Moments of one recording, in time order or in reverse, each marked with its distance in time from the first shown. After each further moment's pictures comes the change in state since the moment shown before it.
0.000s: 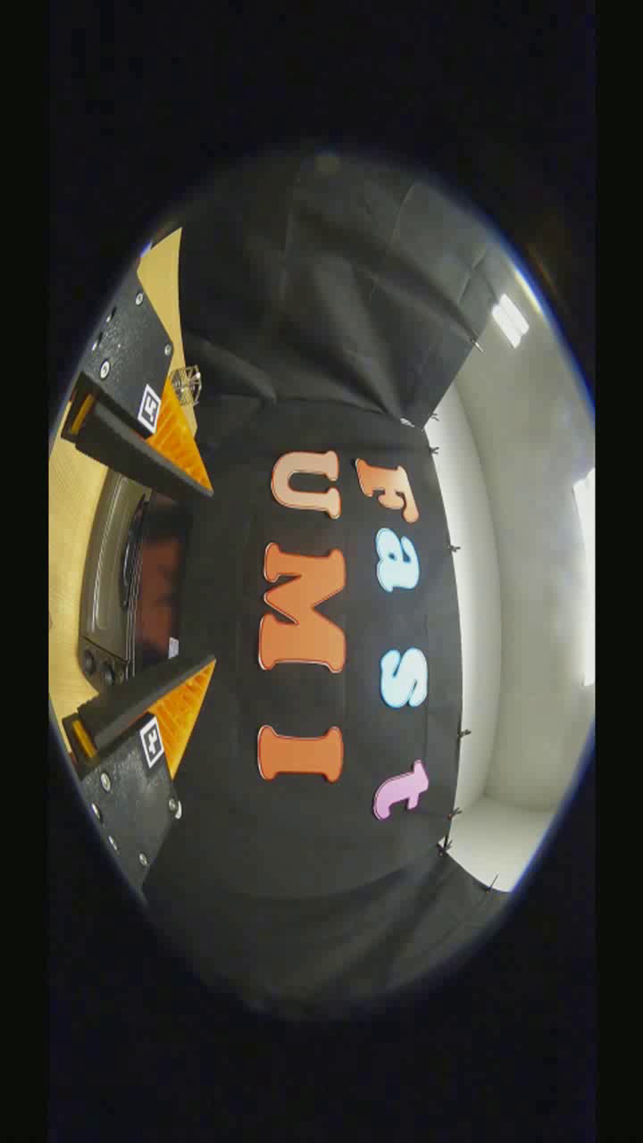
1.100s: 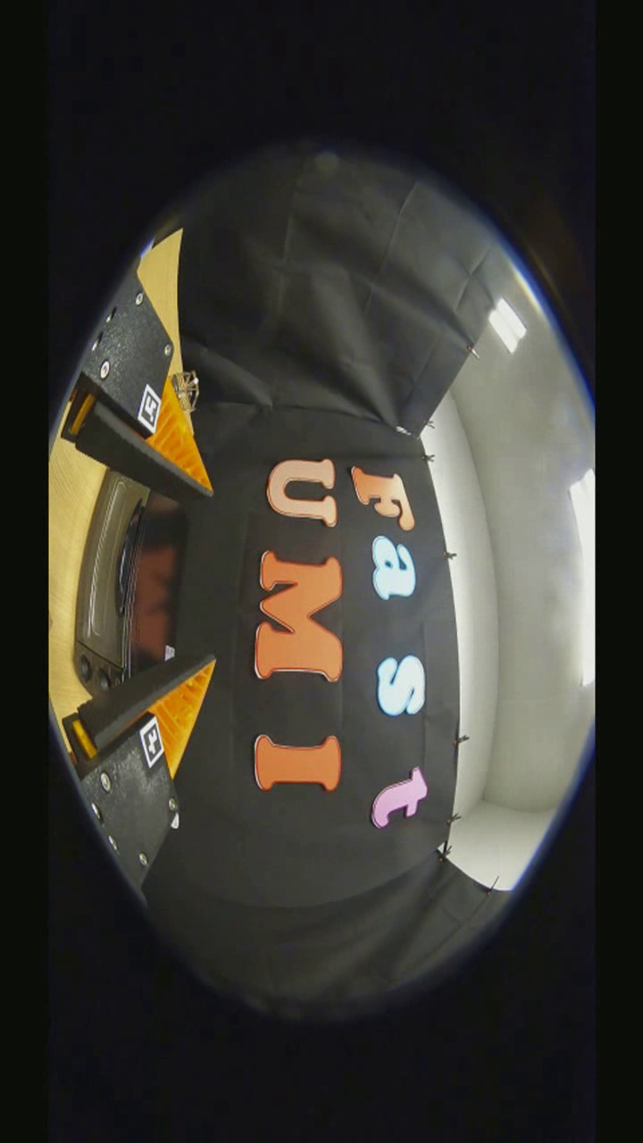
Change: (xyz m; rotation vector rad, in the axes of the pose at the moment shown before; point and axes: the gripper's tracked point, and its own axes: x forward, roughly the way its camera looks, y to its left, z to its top) arm 0.005 0.009 -0.008 0.014 -0.011 0.040
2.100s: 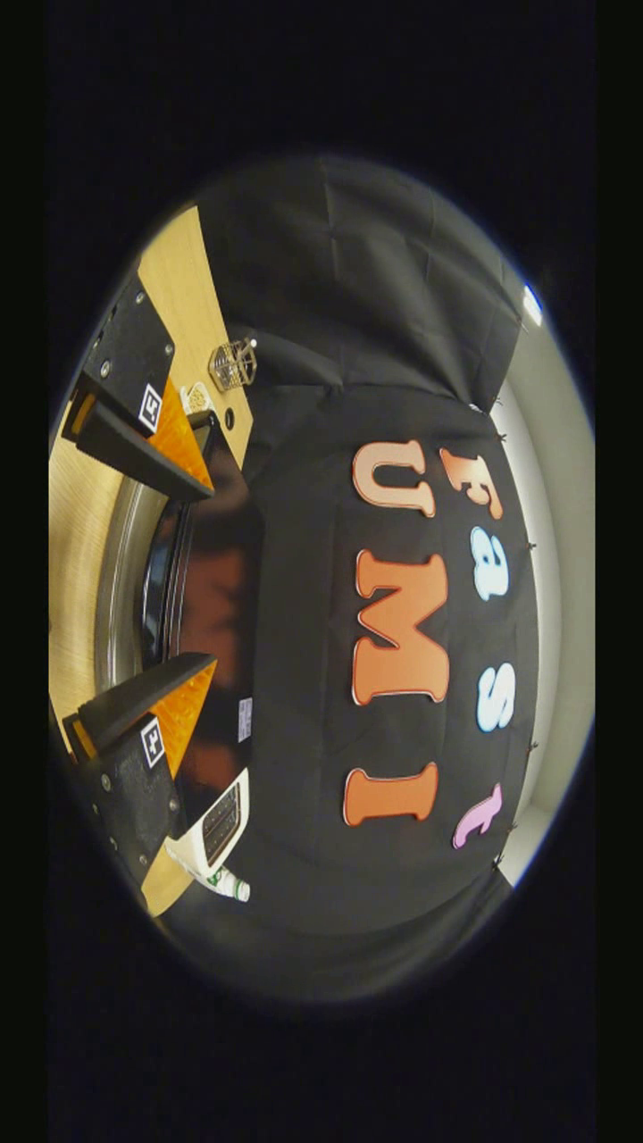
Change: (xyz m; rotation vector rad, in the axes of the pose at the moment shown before) arm 0.095 0.022 -0.159 0.019 0.295 -0.056
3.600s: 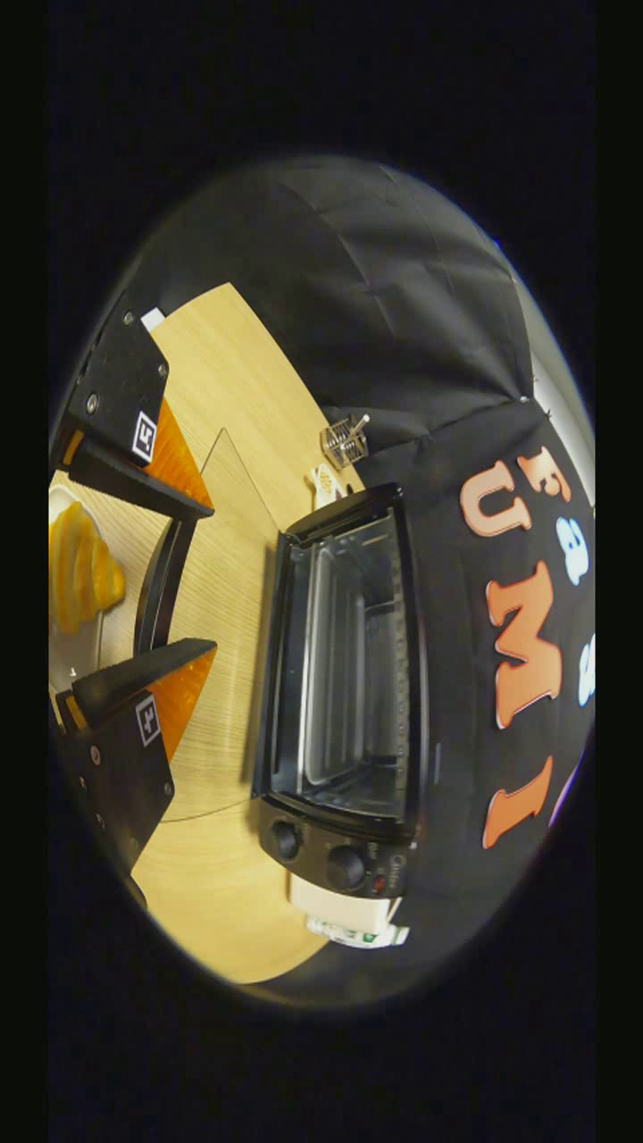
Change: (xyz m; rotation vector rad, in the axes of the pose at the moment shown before) arm -0.122 0.050 -0.175 0.213 0.577 0.270
